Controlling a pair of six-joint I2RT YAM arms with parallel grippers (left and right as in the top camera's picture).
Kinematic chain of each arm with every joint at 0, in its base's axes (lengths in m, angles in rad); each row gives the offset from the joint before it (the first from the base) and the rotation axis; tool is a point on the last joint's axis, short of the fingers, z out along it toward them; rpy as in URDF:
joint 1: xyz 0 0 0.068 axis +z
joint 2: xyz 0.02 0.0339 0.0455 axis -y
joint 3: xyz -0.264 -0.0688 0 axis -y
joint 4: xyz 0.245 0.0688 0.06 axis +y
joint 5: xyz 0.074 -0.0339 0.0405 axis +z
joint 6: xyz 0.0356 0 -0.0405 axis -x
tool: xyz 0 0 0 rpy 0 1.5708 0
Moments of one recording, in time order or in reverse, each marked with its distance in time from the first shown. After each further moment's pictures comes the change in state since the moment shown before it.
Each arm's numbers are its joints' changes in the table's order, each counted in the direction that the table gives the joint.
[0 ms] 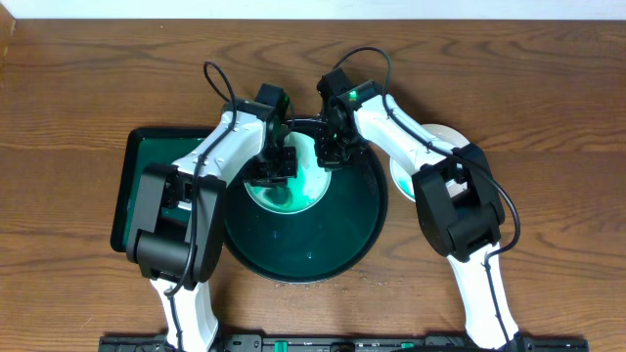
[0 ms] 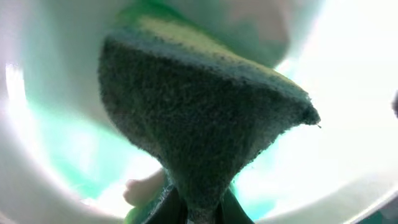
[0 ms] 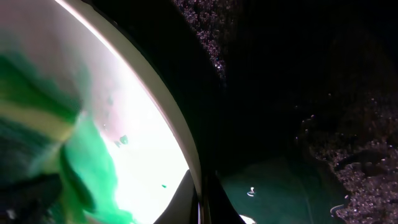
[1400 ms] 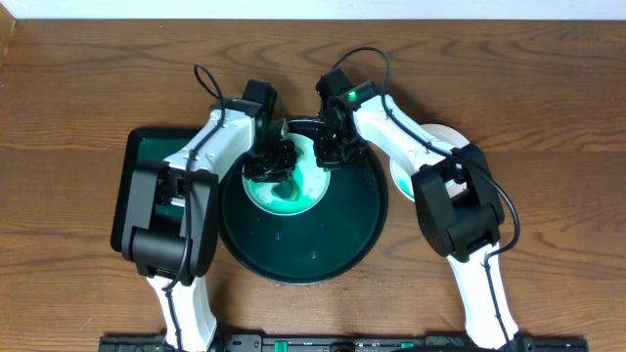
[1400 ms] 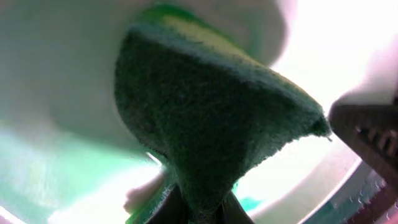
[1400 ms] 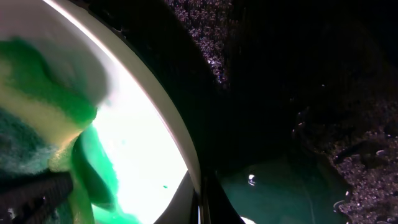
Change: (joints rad) left arm 0.056 -0.013 0.001 -0.052 -0.116 0.027; right arm 0.003 0.000 0.000 -0.005 0.002 0.000
